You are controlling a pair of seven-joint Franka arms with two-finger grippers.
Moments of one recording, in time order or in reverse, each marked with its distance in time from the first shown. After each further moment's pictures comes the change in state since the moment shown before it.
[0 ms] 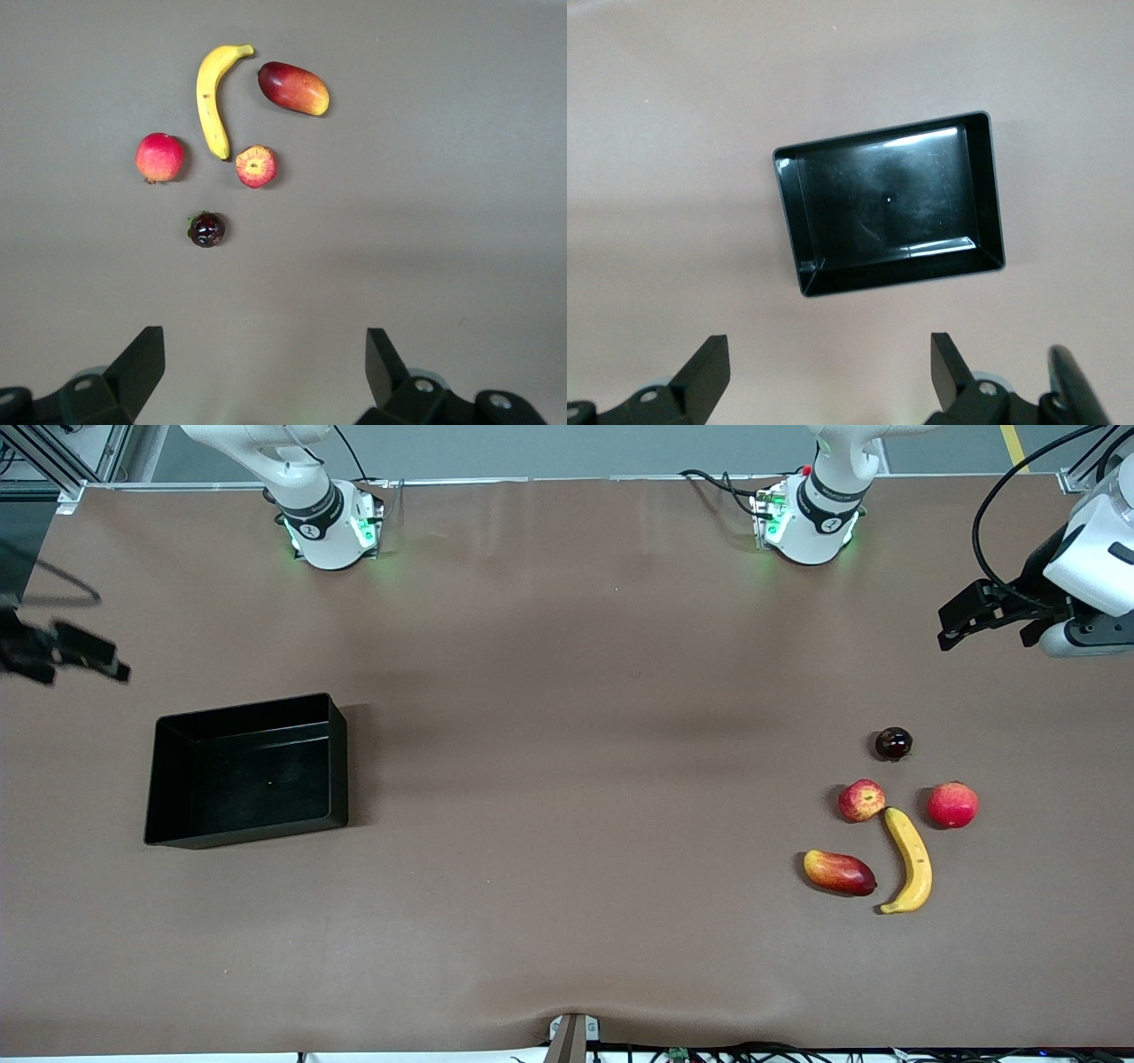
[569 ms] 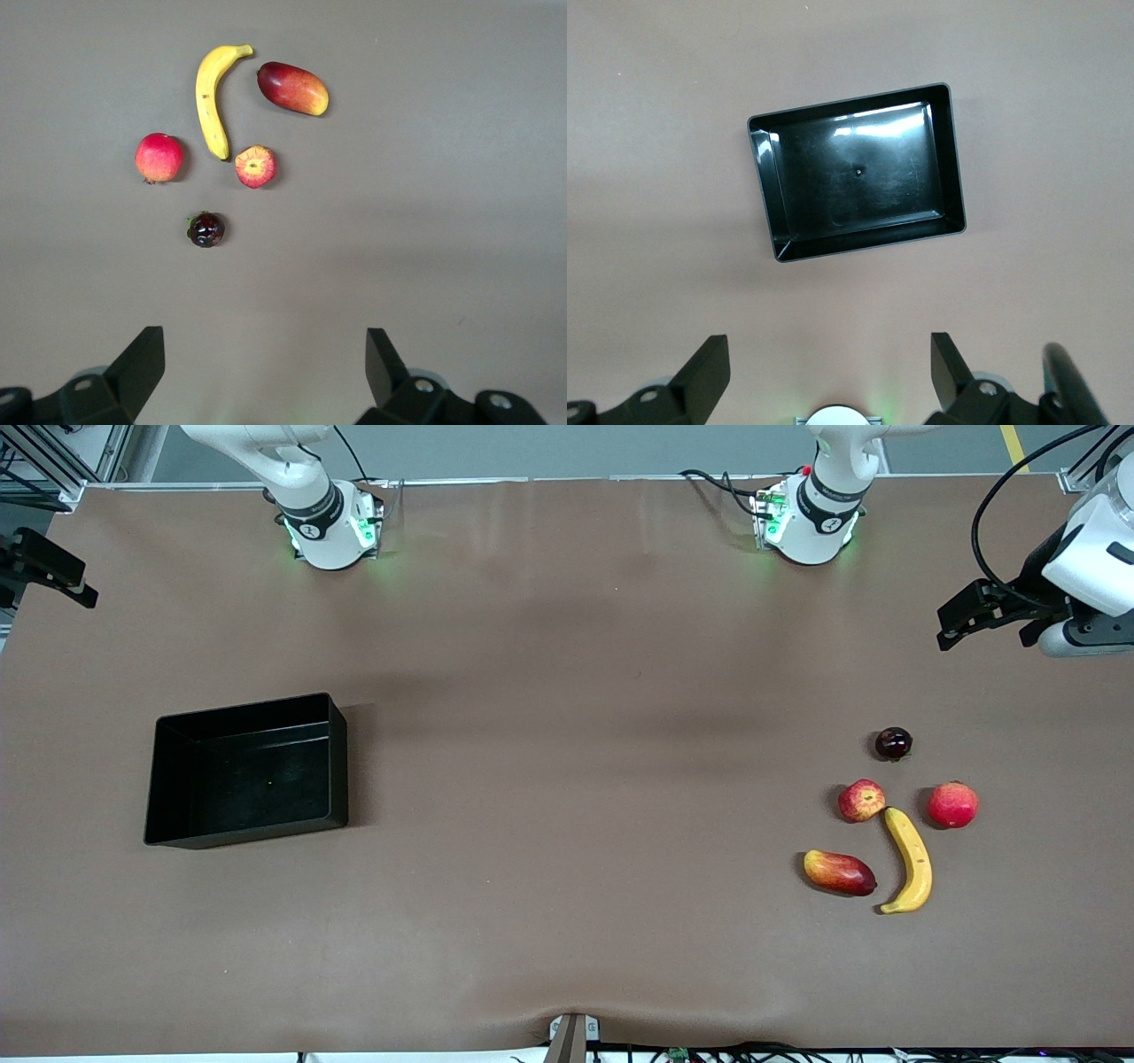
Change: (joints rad) left arm 0.000 0.000 -0.001 0.000 0.000 0.000 0.000; right arm 0.002 -0.115 0.006 -0.078 -0.085 -0.028 -0.023
